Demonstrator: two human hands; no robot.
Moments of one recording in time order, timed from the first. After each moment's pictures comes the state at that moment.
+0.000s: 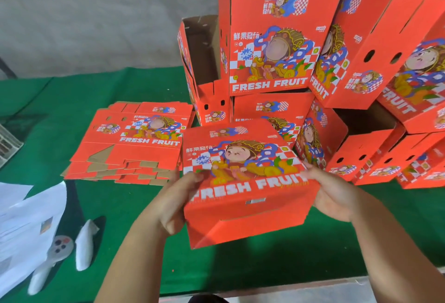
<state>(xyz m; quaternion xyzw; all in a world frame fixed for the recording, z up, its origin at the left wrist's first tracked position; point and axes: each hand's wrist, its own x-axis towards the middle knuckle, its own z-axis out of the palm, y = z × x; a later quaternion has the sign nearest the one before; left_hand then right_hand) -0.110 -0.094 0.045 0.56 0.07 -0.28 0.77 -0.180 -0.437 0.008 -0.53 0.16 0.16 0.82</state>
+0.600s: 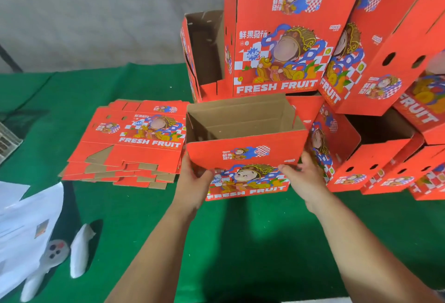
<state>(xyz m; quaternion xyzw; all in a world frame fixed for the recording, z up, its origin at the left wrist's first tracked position) -0.057 -0.138 -0.007 0.74 -0.02 -0.04 0.67 -0.108 -0.399 -0.016 -0.77 0.28 -0.08 0.57</state>
